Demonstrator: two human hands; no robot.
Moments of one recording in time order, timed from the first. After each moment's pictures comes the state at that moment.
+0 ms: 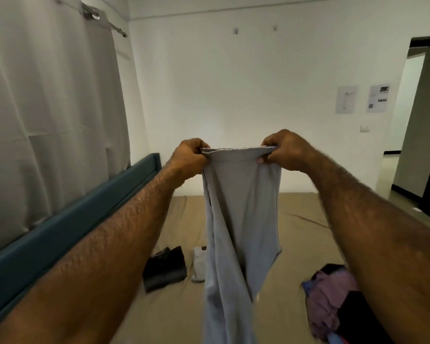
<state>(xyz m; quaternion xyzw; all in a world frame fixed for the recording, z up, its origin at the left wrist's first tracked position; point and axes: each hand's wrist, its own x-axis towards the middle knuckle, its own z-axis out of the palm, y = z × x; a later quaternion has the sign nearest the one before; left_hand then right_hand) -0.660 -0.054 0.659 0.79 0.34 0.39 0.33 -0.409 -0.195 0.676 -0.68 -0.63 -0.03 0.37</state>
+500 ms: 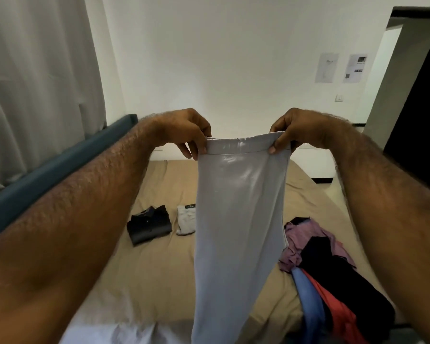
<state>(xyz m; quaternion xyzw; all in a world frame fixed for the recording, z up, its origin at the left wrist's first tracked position) -0.741 -0.131 0.656 0.91 0.28 0.09 0.31 -0.472 -0.305 0.652 -0.72 -0.60 0.21 0.29</state>
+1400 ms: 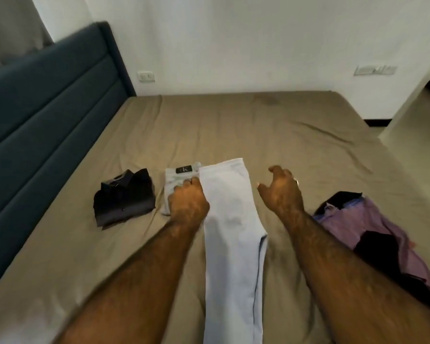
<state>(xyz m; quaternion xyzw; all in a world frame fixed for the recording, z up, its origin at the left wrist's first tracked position) -0.467 0.112 0.208 0.81 0.58 0.02 0.08 -0.256 0.013 0.200 -0.87 -0.38 0.11 0.27</state>
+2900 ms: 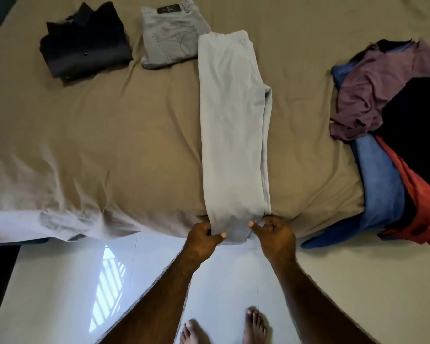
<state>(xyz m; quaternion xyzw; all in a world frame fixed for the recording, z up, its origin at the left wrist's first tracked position) -0.675 -0.186 -0.258 0.53 0.55 0.05 0.64 -0.498 -0.293 -0.244 -0.86 -0.15 0.33 0.36</state>
